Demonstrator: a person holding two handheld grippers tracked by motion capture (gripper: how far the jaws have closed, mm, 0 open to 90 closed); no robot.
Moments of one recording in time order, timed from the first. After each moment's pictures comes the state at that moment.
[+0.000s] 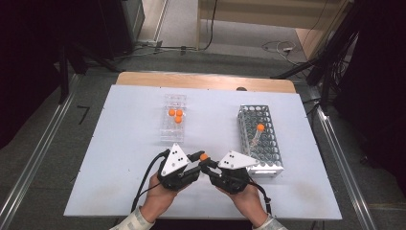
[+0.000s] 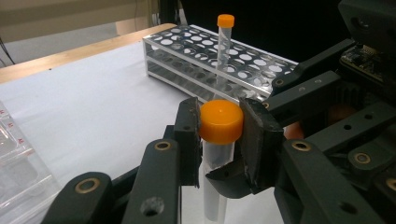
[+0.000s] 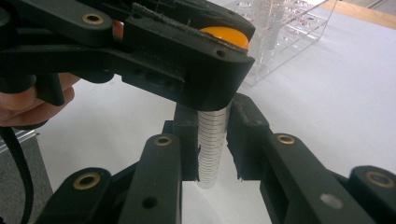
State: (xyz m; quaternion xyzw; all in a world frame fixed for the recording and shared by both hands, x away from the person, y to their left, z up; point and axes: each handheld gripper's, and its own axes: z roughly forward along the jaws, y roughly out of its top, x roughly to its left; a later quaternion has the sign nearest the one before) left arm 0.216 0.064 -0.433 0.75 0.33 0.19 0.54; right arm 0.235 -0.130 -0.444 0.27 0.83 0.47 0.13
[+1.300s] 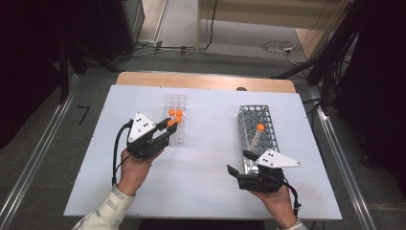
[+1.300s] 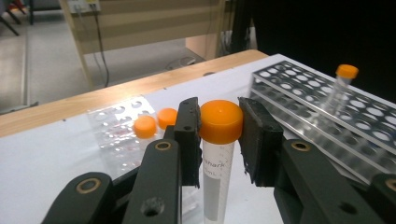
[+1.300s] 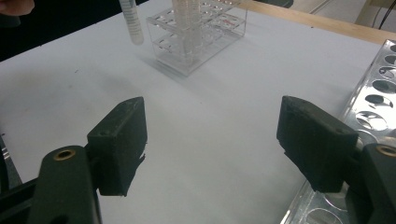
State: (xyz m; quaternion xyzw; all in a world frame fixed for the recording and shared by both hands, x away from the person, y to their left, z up) left arm 0.262 0.137 -0.392 0.69 0.42 0.28 0.52; right arm 0.235 -0.208 -0.428 0.33 0.80 0.48 0.16
